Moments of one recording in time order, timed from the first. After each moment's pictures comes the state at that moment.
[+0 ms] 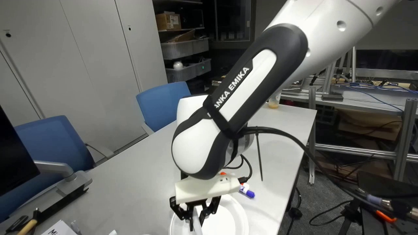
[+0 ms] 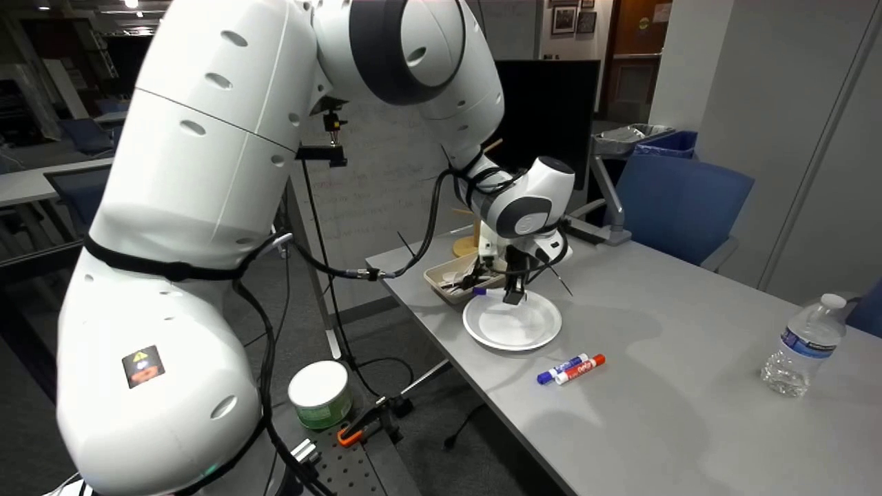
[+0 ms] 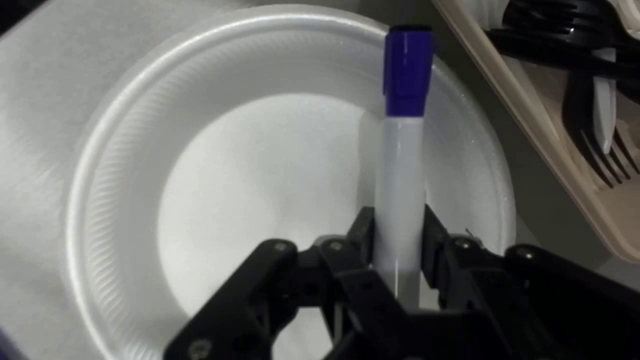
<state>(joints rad) 0.18 0.59 0.09 -1.94 0.35 2.51 0.65</state>
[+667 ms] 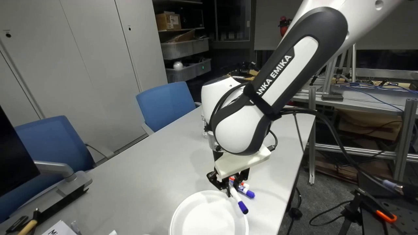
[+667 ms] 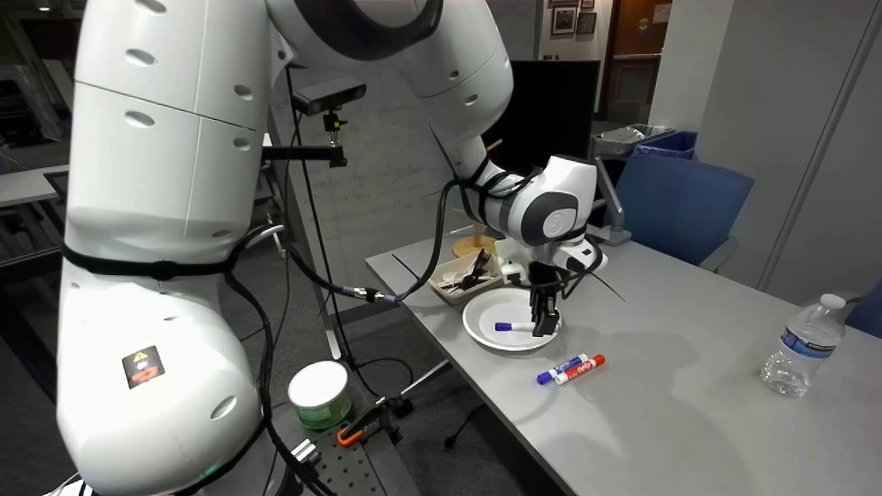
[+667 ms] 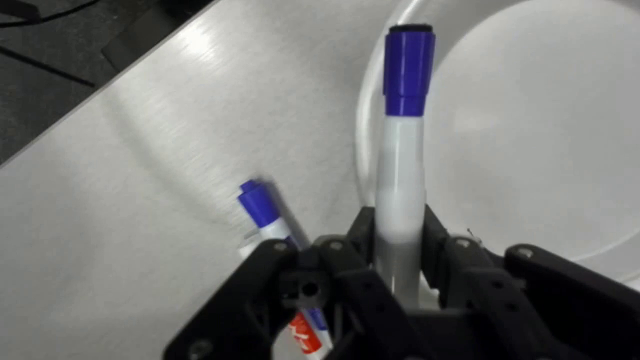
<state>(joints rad) 0.18 0.45 -0.07 -2.12 0.08 2.46 0.65</state>
